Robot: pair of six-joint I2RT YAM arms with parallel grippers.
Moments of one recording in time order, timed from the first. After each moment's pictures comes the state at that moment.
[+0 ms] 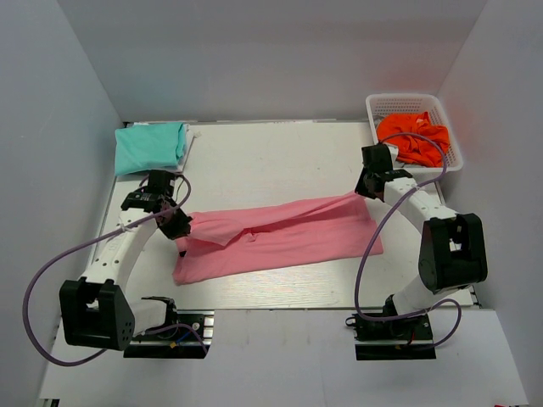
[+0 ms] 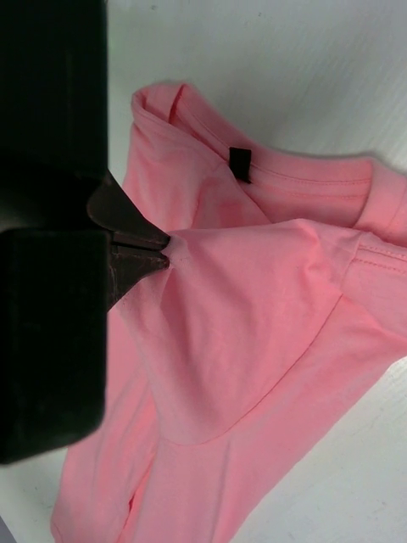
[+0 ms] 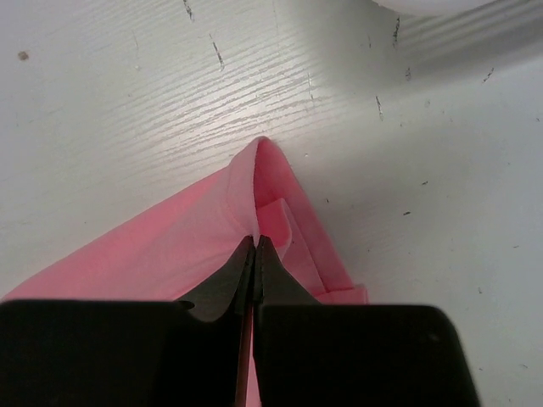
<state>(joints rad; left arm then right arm) -0.11 1.21 0.92 -0.89 -0.06 -0.80 0.22 1.58 1.06 -0.39 0.27 0.46</state>
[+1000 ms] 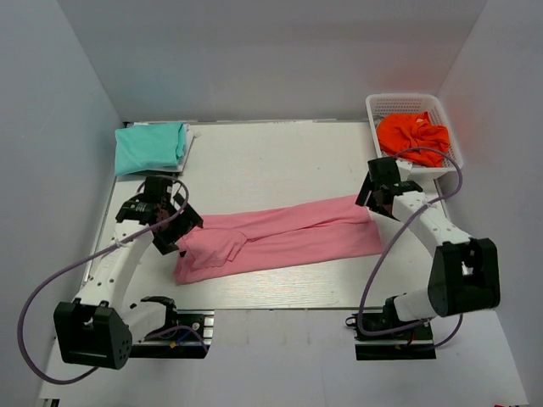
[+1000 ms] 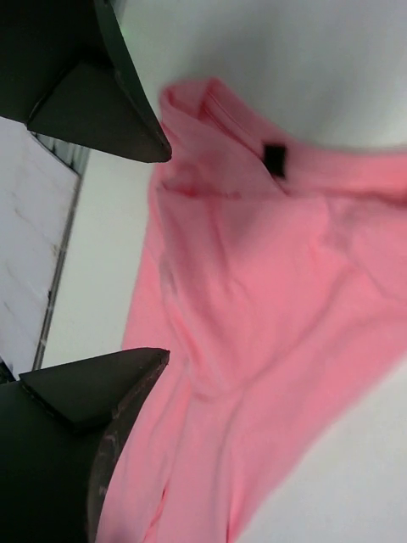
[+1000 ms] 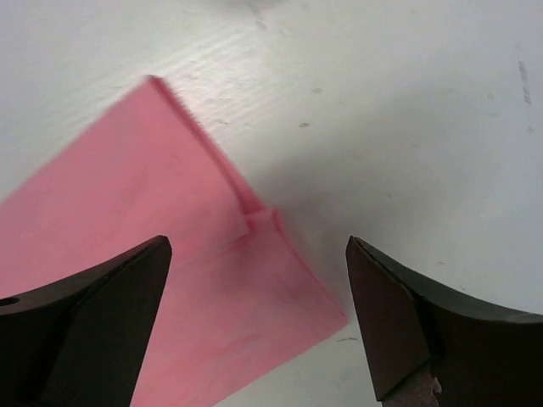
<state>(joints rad) -0.12 1.07 0.87 -0.97 -0.03 -0.82 0.22 1.45 0.95 -0.60 0.43 0.54</state>
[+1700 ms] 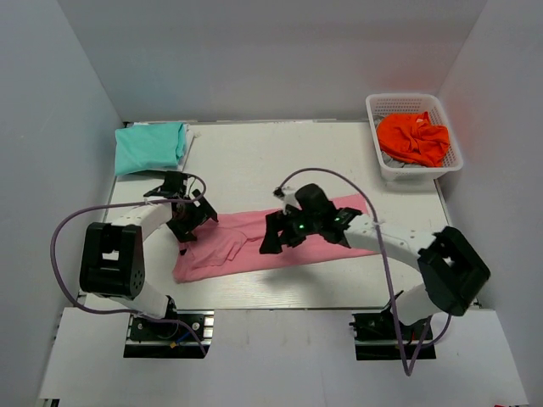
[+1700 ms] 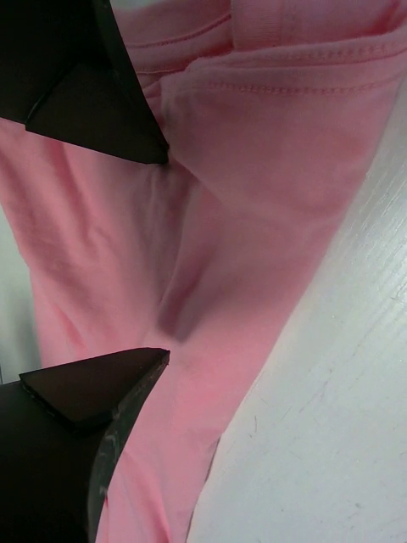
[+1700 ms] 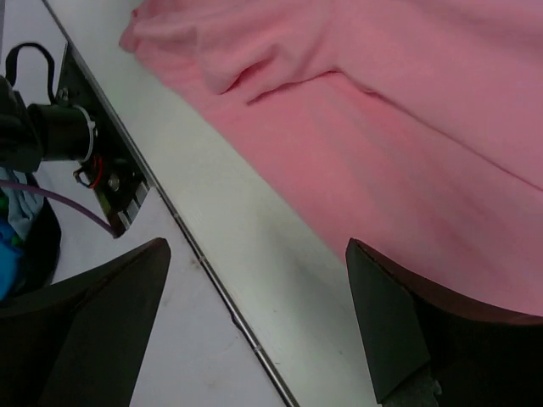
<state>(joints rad) -0.11 1.54 0.84 -0.49 0.11 -0.75 0.79 1.45 0.85 -0.12 -0.46 0.44</state>
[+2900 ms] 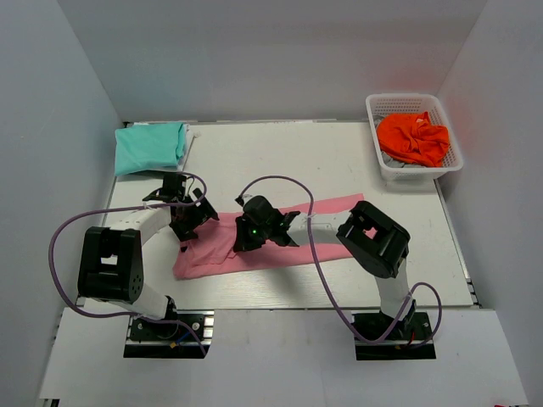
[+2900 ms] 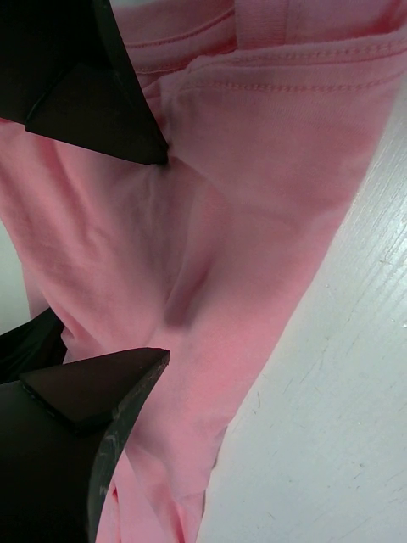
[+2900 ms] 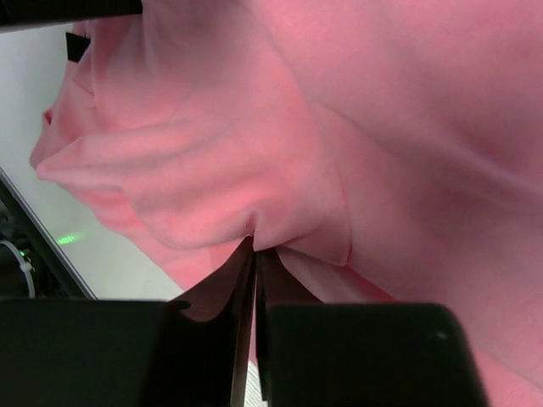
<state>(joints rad) -0.11 1.51 0.80 -0.41 0.14 -0.71 1.02 1.98 1.16 0.06 -0.22 0.63</state>
